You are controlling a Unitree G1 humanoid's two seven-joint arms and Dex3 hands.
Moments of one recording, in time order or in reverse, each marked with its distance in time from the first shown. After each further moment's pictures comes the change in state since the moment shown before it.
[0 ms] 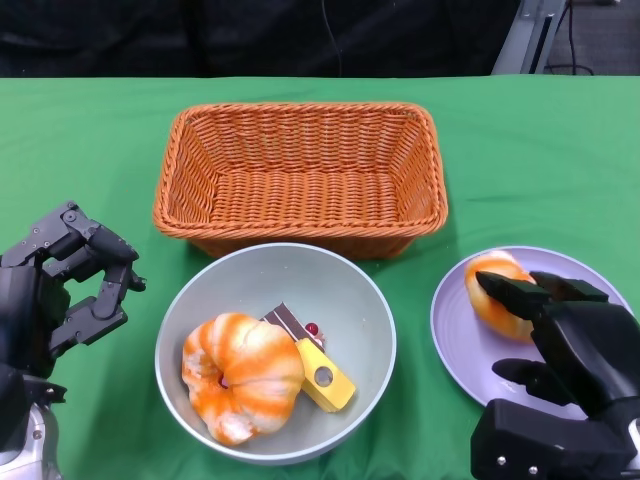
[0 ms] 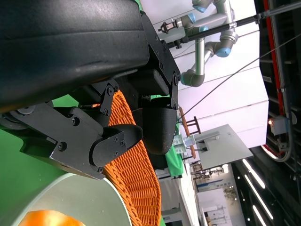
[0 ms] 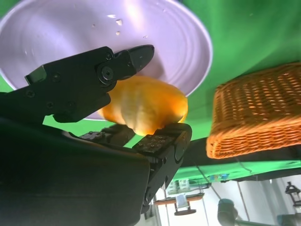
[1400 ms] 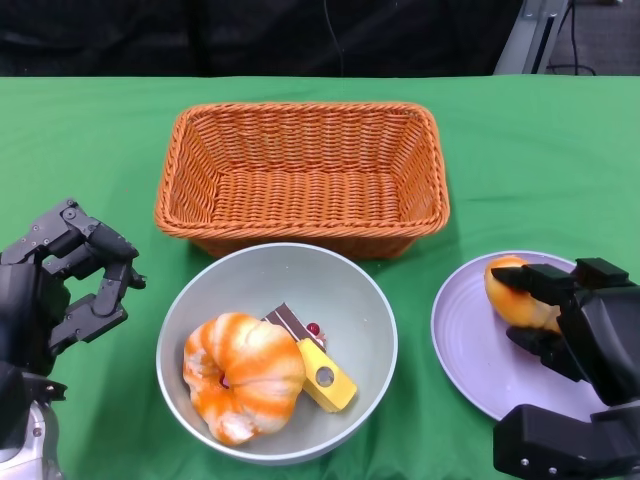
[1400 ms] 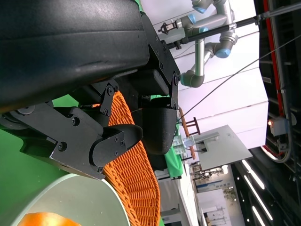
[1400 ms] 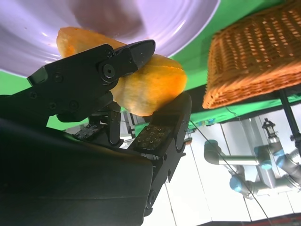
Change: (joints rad) left arm -0.002 -0.001 0.002 -0.008 -0.003 0.008 -0.001; right arm -0.174 0.004 -0.019 0.502 -0.058 -0.364 -0.502
